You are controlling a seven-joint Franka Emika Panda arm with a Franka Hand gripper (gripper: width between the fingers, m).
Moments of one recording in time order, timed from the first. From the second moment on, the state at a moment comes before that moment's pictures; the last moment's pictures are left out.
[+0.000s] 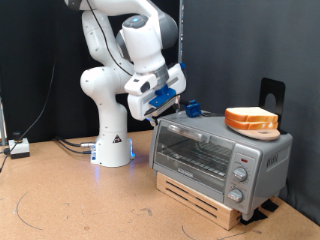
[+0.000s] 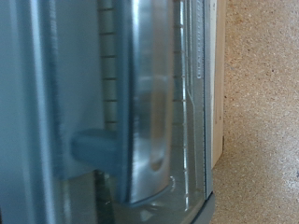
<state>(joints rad) 0.27 -0.56 -0.25 -2.72 0.27 2.13 0.38</state>
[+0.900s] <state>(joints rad) 0.22 -0.43 -0.27 -2.74 0.23 2.28 0.37</state>
